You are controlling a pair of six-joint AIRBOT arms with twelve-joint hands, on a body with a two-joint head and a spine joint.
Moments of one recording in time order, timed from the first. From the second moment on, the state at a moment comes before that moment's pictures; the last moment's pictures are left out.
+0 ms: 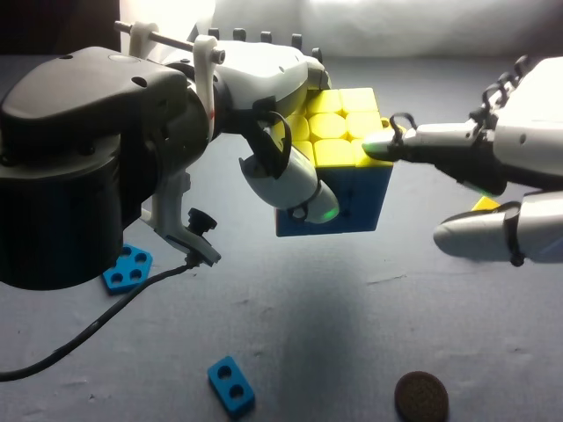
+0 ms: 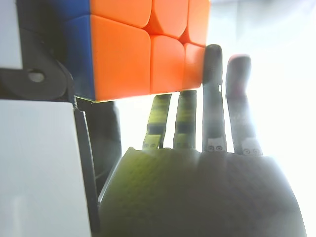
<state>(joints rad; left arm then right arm) 0.14 -1.12 0.82 -1.68 -0.65 2.47 -0.38 -0.70 0.77 -0.50 0.34 -0.56</state>
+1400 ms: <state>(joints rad) 0.13 -1.12 0.83 -1.68 -0.66 2.49 -0.43 -0.82 0.78 -0.26 0.25 -0.84</state>
